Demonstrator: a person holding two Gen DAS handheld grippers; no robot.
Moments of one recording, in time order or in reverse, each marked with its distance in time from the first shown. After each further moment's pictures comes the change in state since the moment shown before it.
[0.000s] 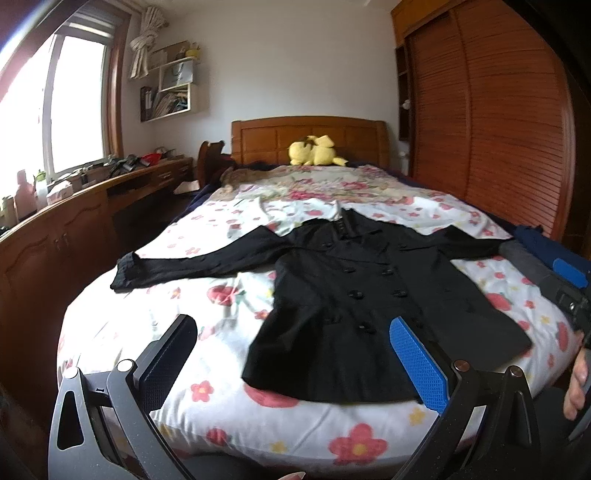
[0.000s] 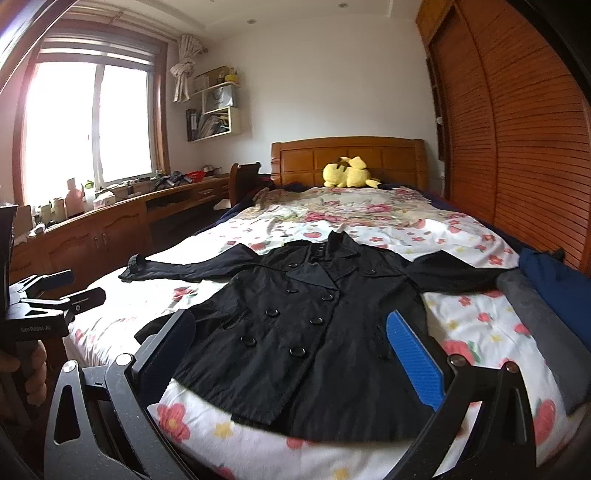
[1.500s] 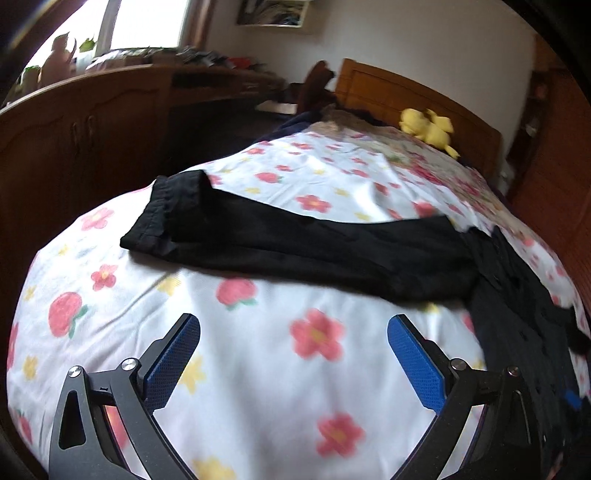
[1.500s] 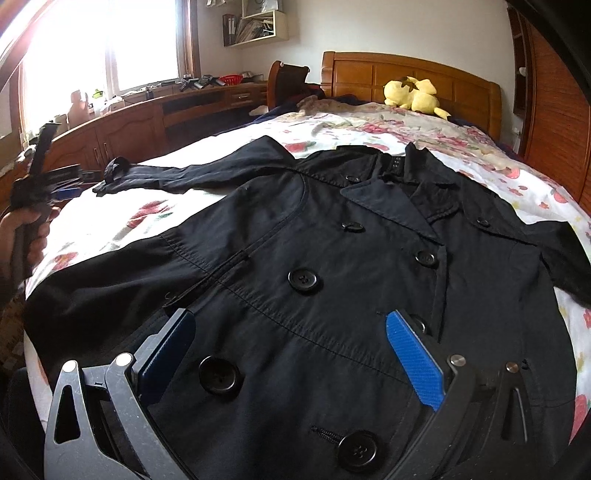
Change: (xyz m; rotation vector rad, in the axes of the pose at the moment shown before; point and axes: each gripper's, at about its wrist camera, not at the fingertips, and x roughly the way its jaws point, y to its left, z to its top) left arm 0.225 0.212 0.037 -0.382 0.197 0.124; right arm 0.257 0.018 -0.042 -0.134 0.332 0.154
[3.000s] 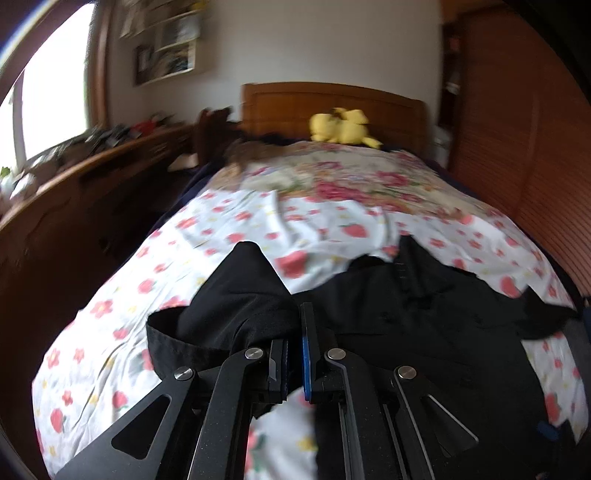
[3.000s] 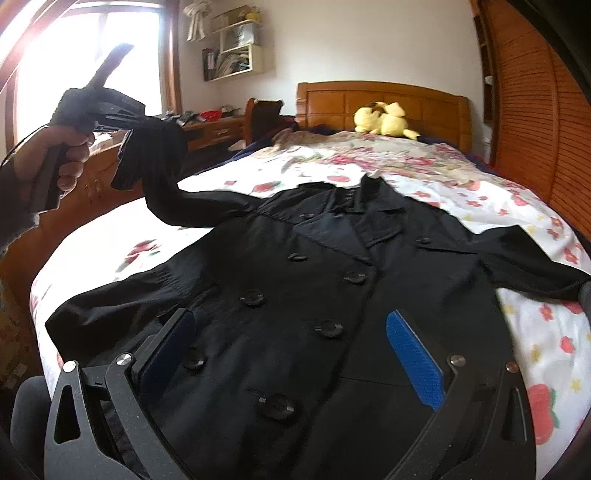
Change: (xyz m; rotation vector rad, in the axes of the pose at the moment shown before) left arm -0.083 -0.255 0.064 0.342 -0.066 -0.125; right arm -0.071 -0.048 -0.003 0.069 -0.126 -0.058
